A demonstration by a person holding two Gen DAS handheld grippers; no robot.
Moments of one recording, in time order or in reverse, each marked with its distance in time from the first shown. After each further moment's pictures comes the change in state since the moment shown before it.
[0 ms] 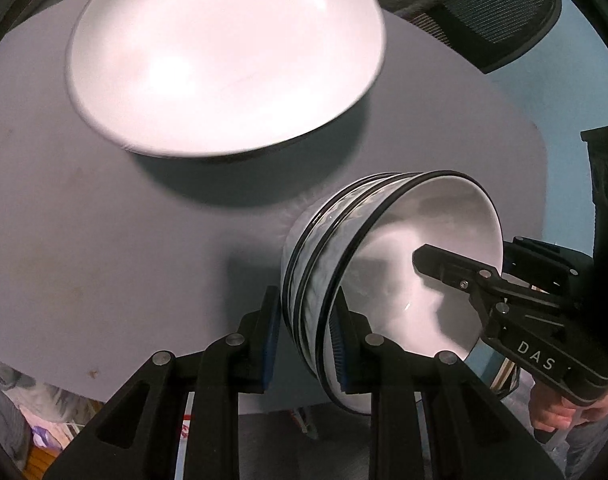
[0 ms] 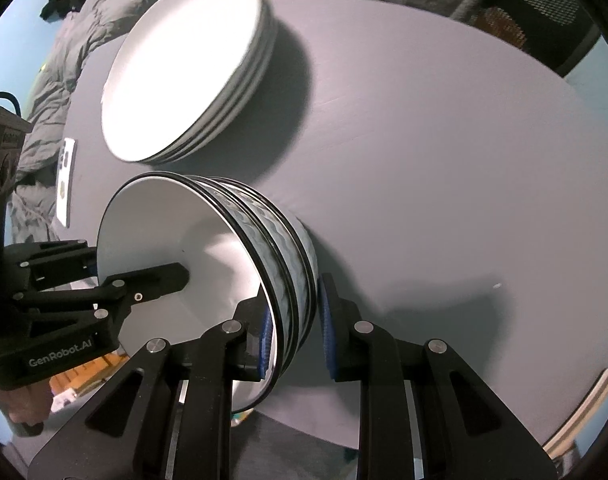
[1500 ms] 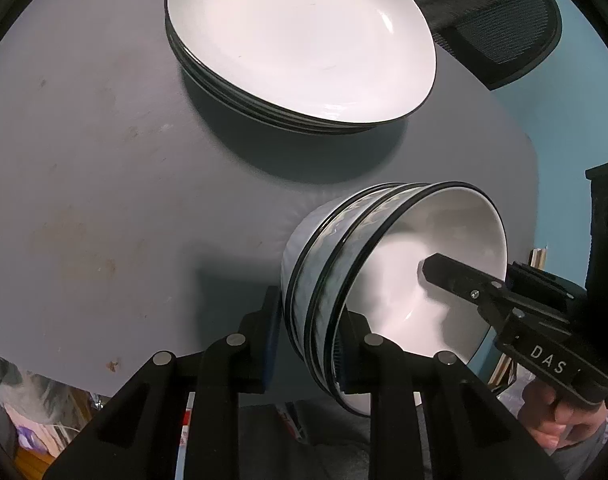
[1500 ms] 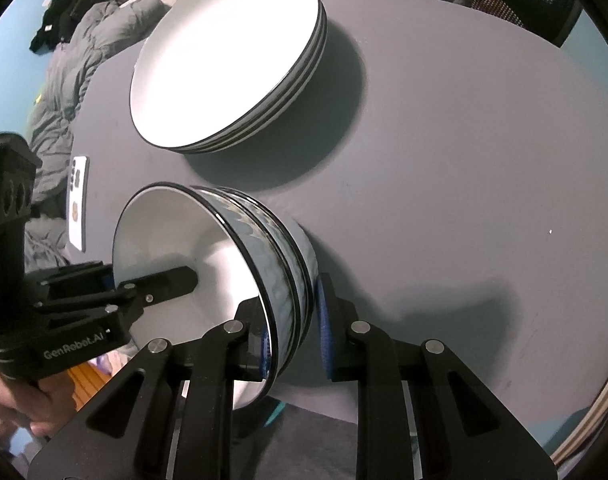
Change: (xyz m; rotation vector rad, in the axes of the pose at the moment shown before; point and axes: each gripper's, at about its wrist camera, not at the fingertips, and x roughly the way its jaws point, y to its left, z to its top) left arm 0.004 0.029 -0.010 -0.034 -0.038 -0.060; right arm 0.002 0.036 -0.021 0.118 -0.067 0.015
